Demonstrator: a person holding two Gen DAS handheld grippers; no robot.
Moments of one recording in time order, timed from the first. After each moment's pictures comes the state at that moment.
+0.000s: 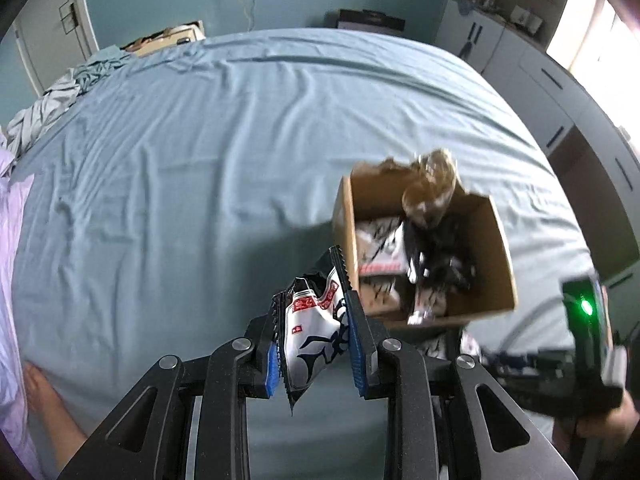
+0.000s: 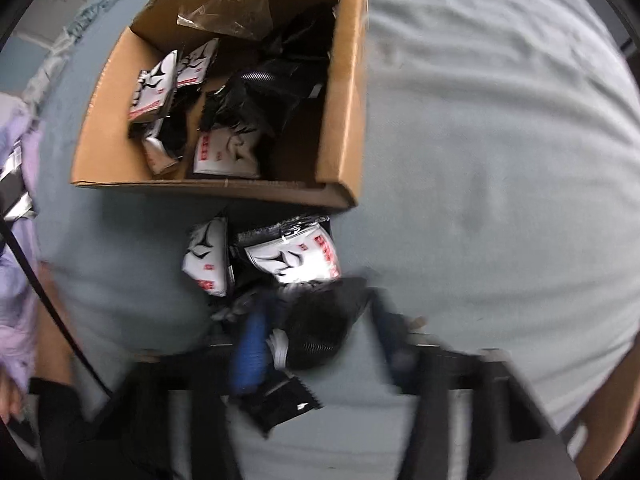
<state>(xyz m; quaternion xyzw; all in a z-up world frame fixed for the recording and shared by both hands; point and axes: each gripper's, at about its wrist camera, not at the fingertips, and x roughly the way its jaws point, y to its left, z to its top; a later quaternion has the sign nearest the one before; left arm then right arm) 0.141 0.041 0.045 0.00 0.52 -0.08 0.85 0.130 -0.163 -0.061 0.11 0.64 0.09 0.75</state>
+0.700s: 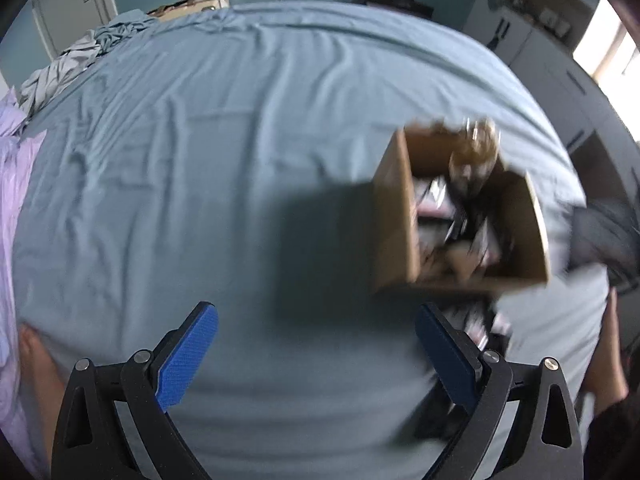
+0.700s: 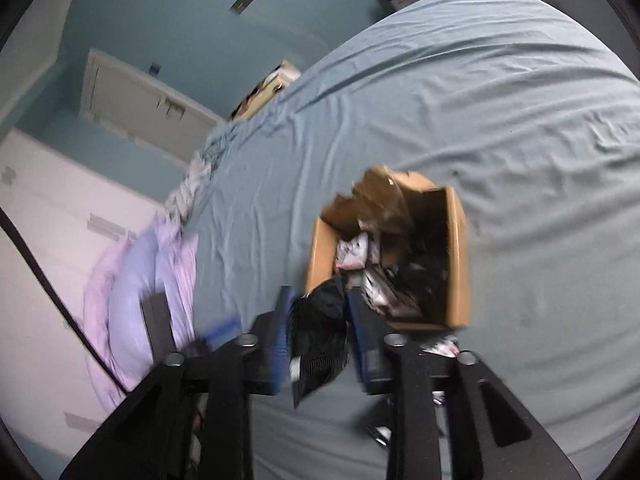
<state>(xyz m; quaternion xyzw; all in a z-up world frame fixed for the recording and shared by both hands) 0.115 0.077 0.017 -0.01 0.57 -0.05 0.82 0.104 -0.212 0.067 0.30 0.44 0.18 0.83</state>
